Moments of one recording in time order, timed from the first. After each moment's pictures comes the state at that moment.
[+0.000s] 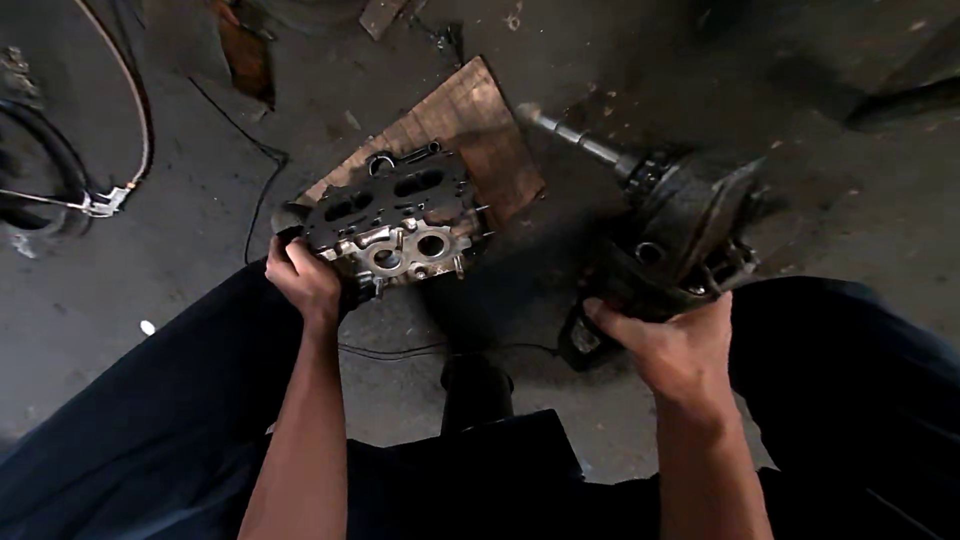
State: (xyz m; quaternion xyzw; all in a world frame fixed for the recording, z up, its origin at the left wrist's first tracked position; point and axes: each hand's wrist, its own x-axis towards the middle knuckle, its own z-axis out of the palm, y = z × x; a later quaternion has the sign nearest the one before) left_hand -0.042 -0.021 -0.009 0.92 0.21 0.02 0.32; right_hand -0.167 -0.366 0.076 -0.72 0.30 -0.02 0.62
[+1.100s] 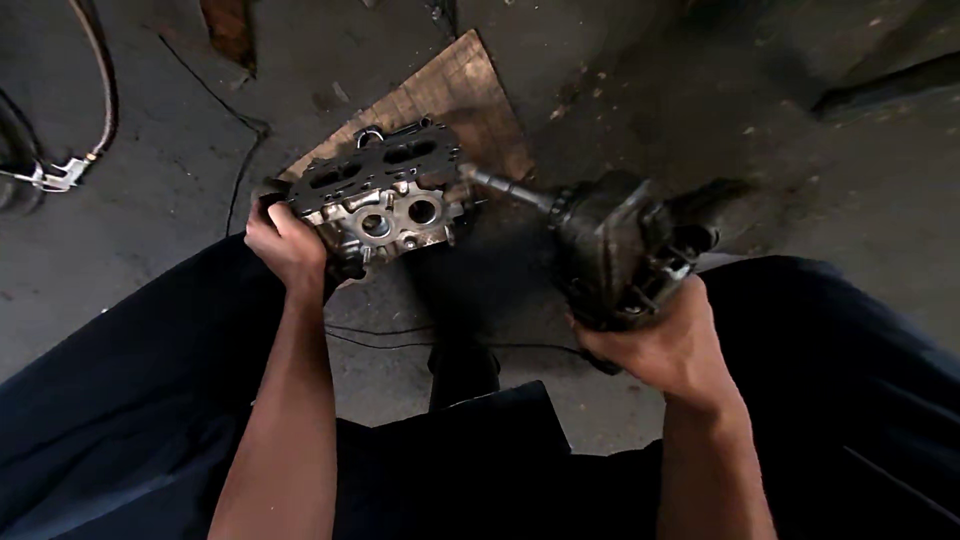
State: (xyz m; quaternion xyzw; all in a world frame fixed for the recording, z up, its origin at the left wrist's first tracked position) left_hand -0.035 -0.025 -0.005 0.93 0.23 0.01 0.28; right_hand -0.195 -0.370 0.096 -0.81 0.18 0.08 0.55
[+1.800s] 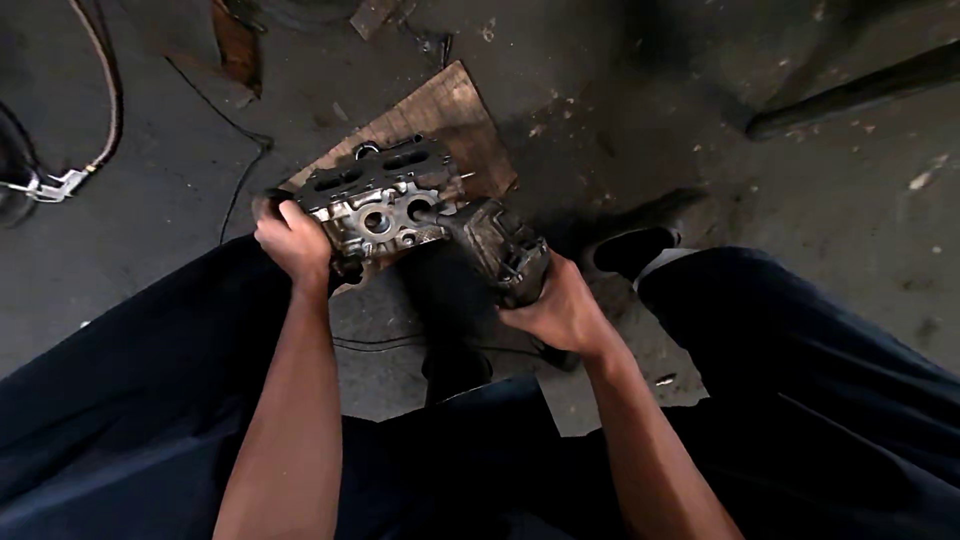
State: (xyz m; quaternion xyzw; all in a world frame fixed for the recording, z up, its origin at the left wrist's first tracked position) left_hand -0.033 -0.028 0.002 0.93 0.26 -0.01 0.26; right_hand -0.179 -0.324 0.082 -0.80 0.21 0.26 0.49
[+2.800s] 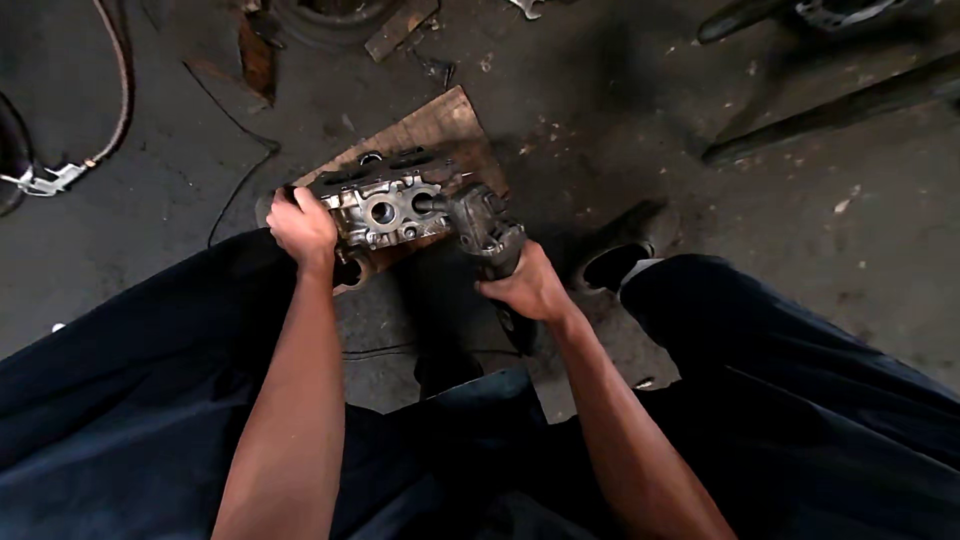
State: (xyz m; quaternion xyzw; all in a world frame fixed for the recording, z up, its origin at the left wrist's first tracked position) left_hand -0.021 -0.028 0.006 0.92 0.28 -0.07 0.25; right_hand -0.166 -0.307 0.067 -0.78 0.22 0.26 0.53
